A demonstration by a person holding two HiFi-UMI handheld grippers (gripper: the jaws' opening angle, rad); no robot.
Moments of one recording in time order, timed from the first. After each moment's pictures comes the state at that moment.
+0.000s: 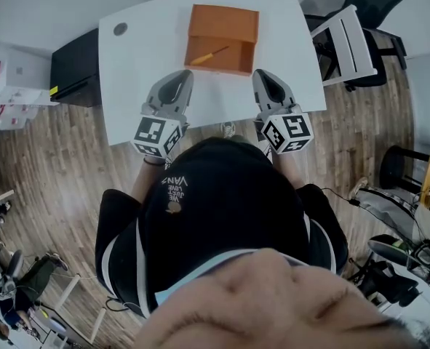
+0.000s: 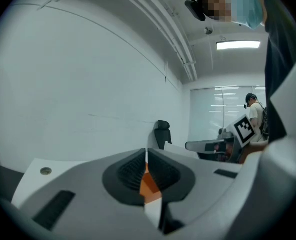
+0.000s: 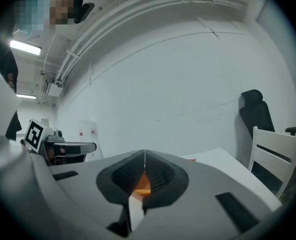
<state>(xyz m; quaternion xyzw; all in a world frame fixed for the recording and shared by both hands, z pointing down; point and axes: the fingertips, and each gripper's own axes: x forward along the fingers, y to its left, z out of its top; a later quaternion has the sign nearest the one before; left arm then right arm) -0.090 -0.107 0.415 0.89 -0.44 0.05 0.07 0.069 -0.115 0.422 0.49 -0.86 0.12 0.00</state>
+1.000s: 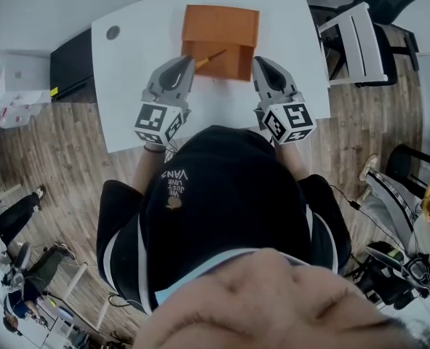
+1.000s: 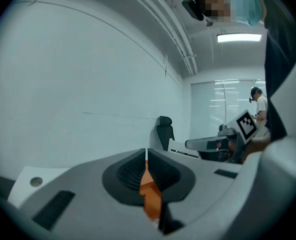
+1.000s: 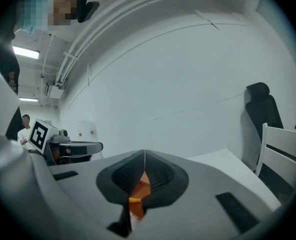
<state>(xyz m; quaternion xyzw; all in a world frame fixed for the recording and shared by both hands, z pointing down) -0.060 -0.190 0.429 0.89 -0.44 0.07 0.06 0.084 -0.193 0.436 0.47 -0.87 0.13 0.00</state>
